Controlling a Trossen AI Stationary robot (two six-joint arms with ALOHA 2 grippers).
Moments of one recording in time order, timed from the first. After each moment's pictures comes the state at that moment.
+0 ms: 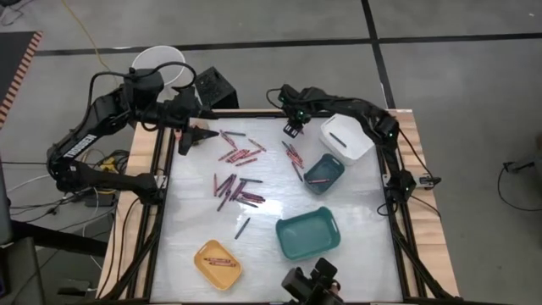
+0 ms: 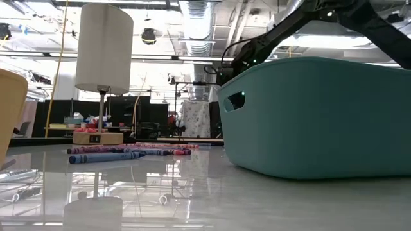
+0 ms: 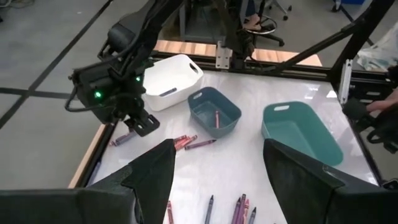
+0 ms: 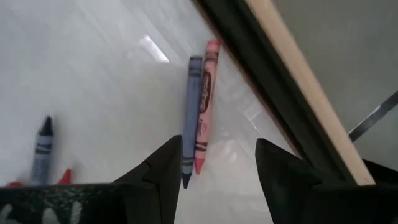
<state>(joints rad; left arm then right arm) 0.48 1.10 1.57 -0.87 0.33 0.12 -0.65 2.11 1.72 -0.86 0.16 -0.03</state>
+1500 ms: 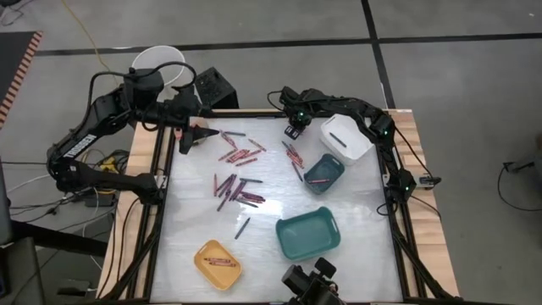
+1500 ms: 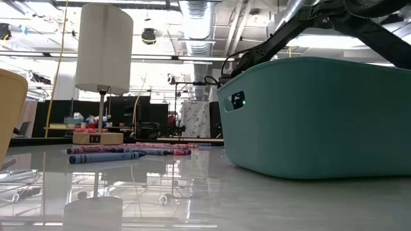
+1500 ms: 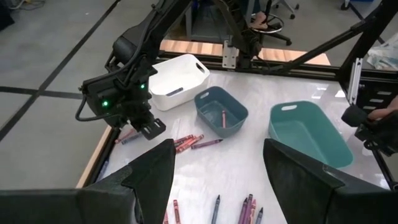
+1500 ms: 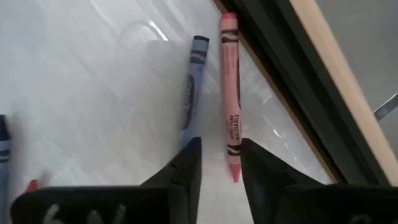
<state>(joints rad) 0.48 1.10 1.57 -0.86 0.31 0.13 -0.67 2.17 1.71 -0.86 0.12 -0.03</state>
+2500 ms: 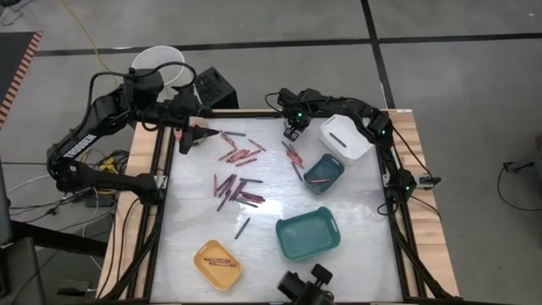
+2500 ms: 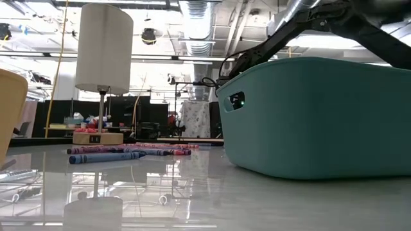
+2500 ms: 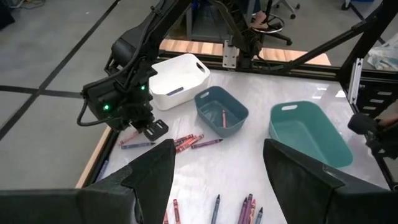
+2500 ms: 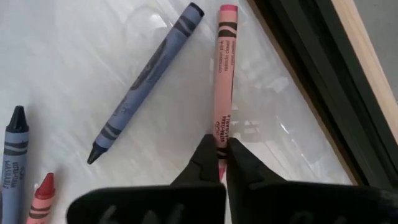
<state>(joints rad) 0.48 1.10 1.57 -0.87 0.31 0.13 -0.64 2.21 1.75 -0.93 0.09 -0.02</state>
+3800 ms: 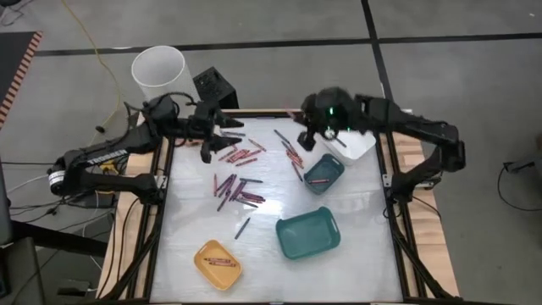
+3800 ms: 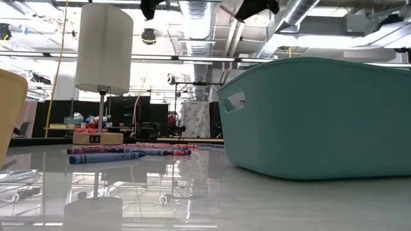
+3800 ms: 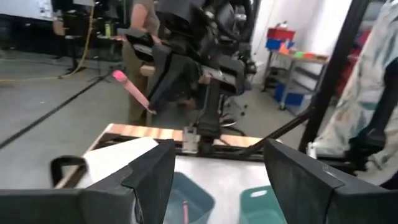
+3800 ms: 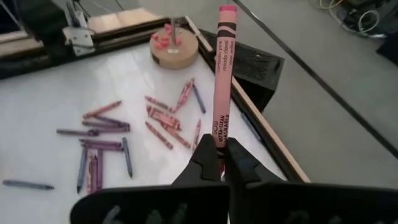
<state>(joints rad) 0.44 1.01 0.93 0.18 0.49 -0.17 -0.20 1.40 1.67 -0.85 0.28 0.11</state>
